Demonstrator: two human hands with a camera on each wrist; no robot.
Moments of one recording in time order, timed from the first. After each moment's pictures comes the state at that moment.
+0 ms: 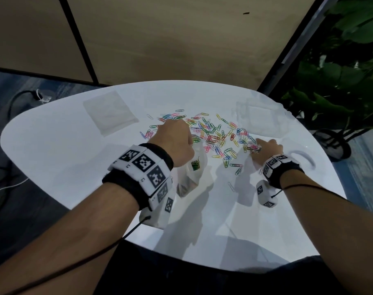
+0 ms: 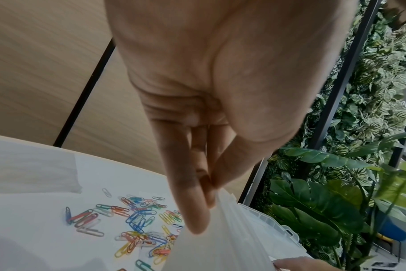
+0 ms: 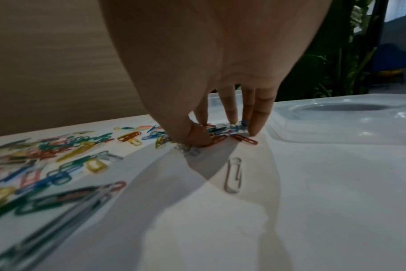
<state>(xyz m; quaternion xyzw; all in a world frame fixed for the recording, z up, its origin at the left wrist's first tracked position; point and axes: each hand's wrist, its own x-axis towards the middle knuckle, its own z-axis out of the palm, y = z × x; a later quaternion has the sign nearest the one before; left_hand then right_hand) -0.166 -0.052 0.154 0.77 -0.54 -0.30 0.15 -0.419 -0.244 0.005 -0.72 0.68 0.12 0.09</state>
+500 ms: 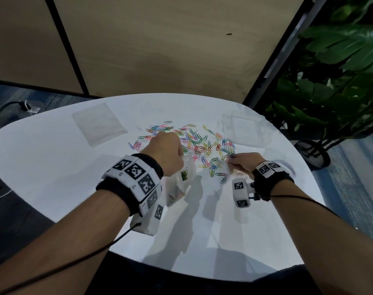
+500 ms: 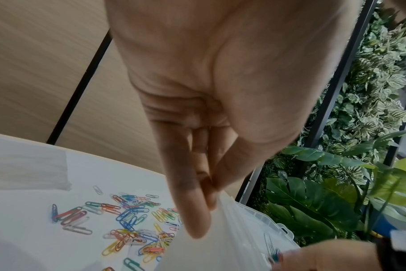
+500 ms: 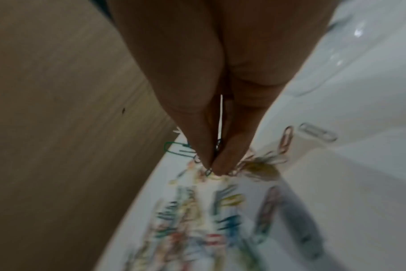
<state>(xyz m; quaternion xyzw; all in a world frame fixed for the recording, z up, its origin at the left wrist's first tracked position) -0.179 -0.056 0.156 0.77 -0.54 -0.31 0.16 -0.408 -0.224 0.040 -0.49 0.67 -0.15 0.54</state>
